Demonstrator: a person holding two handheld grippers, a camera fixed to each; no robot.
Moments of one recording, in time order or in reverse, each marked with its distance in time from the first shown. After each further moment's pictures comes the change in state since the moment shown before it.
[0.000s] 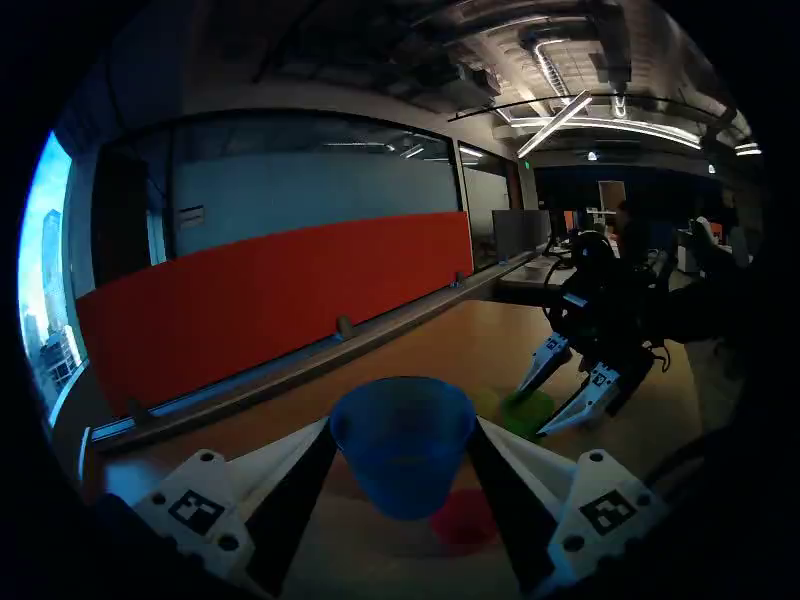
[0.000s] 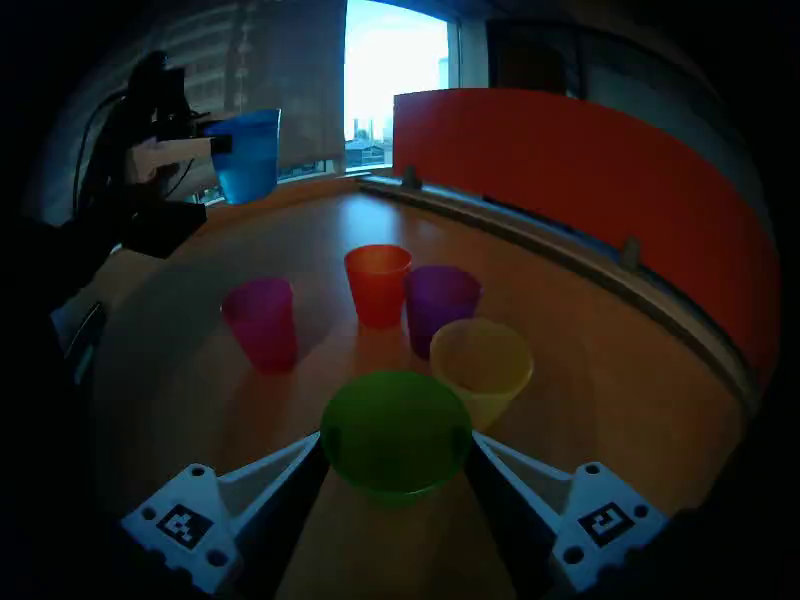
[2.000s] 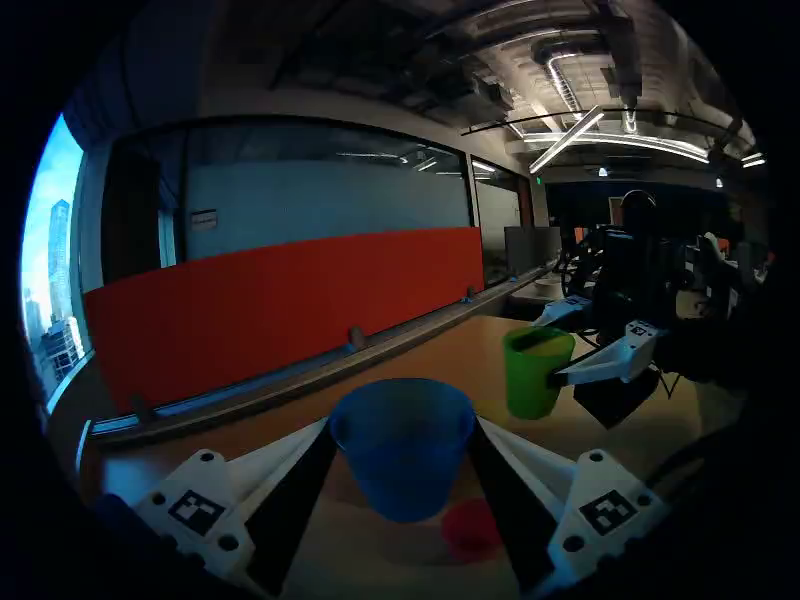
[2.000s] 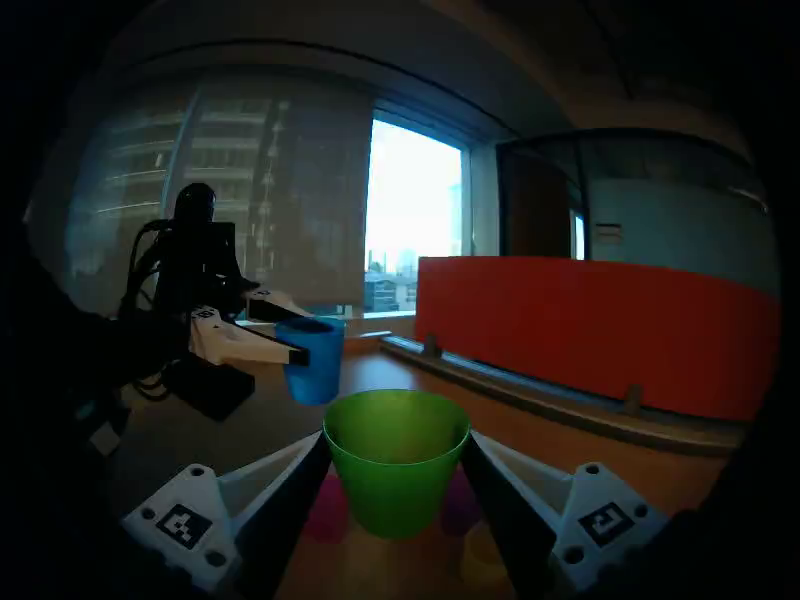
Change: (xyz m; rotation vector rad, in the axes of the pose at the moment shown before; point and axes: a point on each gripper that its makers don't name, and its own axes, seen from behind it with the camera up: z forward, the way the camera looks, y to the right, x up) left arm 0.009 -0.017 -0.005 0.034 0.046 -0.032; right arm 0.167 -0.052 -0.029 0.035 0.489 -0.053
